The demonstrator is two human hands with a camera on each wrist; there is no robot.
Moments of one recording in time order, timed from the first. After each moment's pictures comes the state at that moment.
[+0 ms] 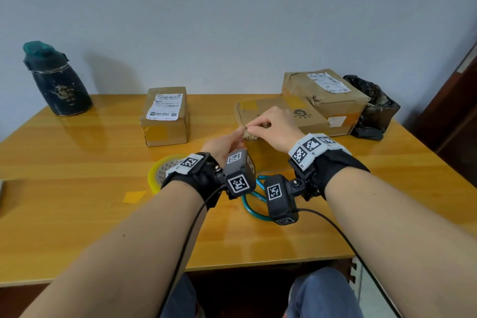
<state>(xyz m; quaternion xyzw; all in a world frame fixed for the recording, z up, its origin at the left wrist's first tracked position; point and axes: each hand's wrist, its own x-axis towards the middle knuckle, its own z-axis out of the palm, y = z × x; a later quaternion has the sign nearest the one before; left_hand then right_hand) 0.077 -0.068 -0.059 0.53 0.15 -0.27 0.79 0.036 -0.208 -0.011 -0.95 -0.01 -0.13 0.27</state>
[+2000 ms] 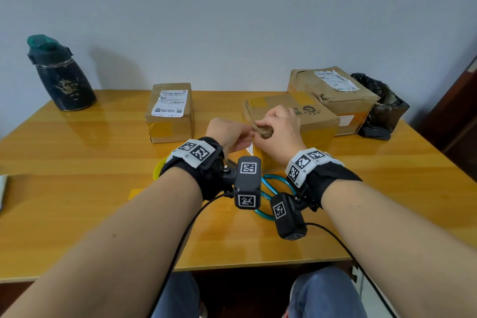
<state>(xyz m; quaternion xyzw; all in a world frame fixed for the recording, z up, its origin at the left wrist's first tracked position) 0.061 -0.069 -0.015 0.70 0.06 -0.19 0.68 0.039 -0.199 -0.046 -0.94 0.00 -0.23 0.23</state>
